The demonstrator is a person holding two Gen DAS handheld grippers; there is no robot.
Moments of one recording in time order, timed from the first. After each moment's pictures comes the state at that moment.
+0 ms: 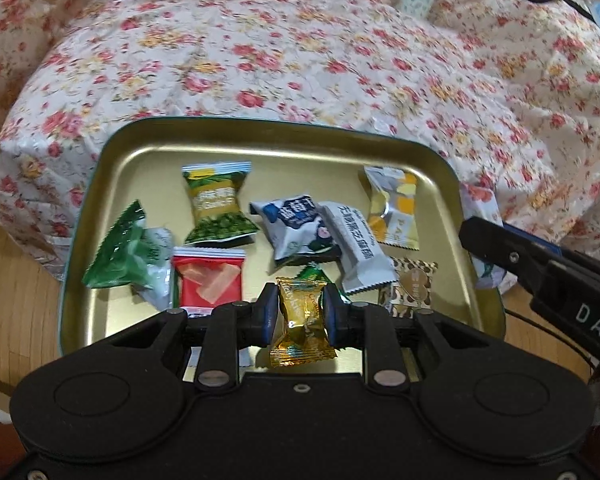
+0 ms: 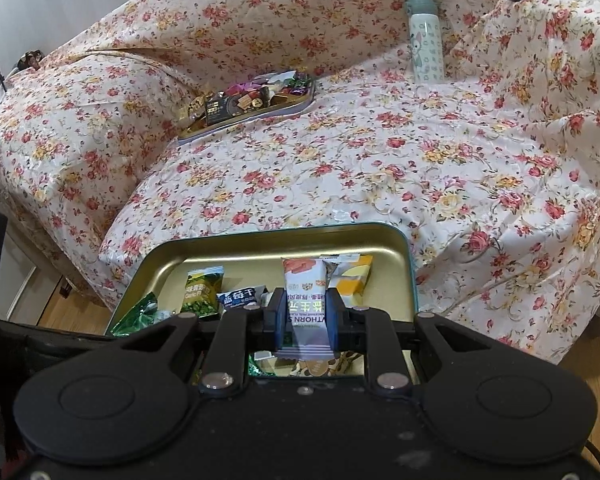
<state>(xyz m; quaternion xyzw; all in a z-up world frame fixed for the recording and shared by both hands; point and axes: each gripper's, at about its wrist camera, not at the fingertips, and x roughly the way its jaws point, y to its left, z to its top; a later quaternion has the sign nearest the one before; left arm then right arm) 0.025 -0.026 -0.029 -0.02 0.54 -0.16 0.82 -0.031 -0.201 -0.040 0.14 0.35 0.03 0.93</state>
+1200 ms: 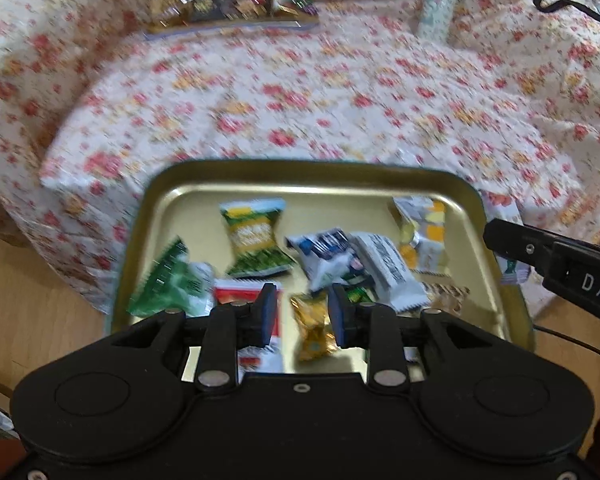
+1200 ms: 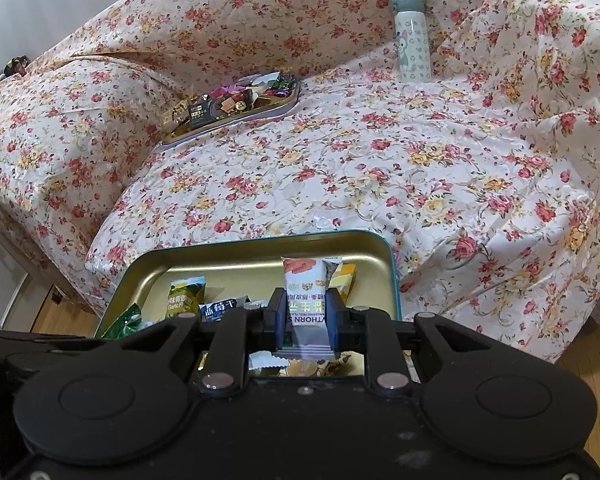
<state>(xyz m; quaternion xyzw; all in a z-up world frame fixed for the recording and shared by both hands) 0.017 -0.024 -0.014 0.02 0.49 -0.10 0.87 -0.018 -0.207 -0.040 0.14 0.35 0.02 0.93</state>
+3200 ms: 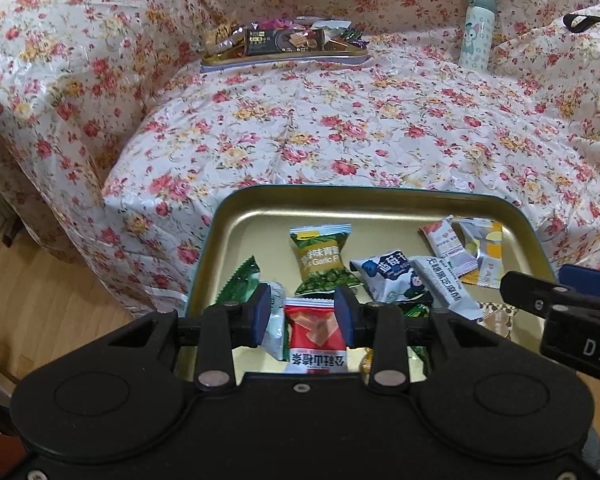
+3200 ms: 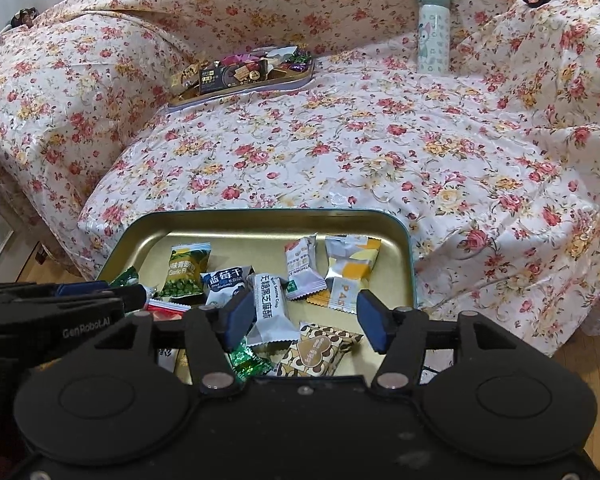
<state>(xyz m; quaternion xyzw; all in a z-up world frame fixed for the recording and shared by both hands) 0.009 -0.003 -0.007 0.05 0.45 -0.05 0.89 -0.023 -0.181 -0.042 0.08 0.38 0.02 0.92</state>
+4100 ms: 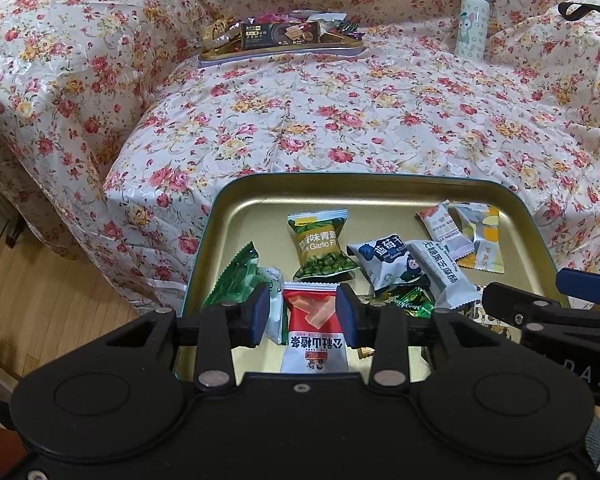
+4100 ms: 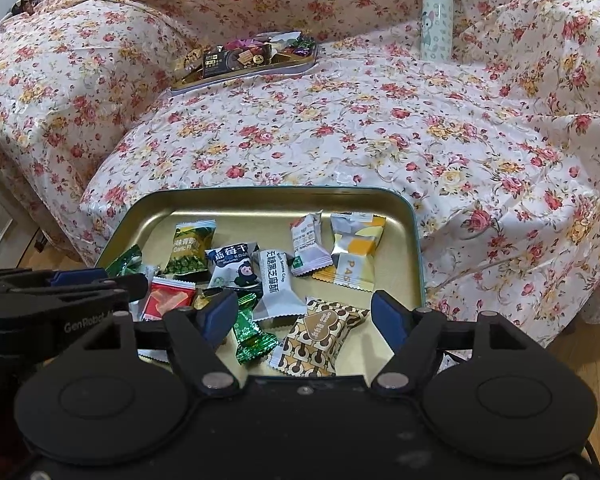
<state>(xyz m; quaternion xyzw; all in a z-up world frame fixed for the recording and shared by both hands) 0.002 -0.005 -0.007 0.05 0.46 -0.05 0.89 -0.031 -0.178 -0.047 0.08 0.40 0.03 0.91</state>
